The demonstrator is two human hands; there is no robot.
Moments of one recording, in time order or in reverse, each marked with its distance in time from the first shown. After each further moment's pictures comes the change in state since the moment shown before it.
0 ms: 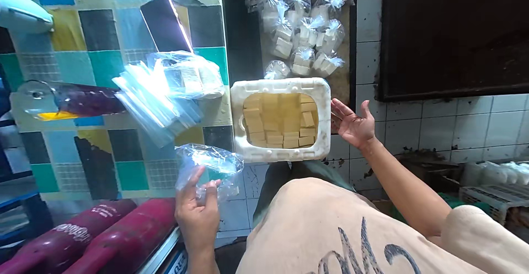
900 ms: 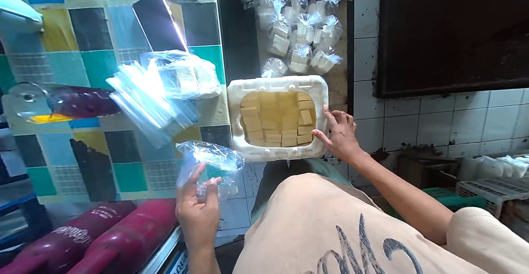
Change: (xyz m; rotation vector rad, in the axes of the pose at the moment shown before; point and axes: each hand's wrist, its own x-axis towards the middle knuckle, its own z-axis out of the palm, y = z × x) left_hand 0.004 0.004 0.003 0.015 -0.045 -0.016; right_hand -0.029 0.029 0.033 -1.684 0.202 -0.451
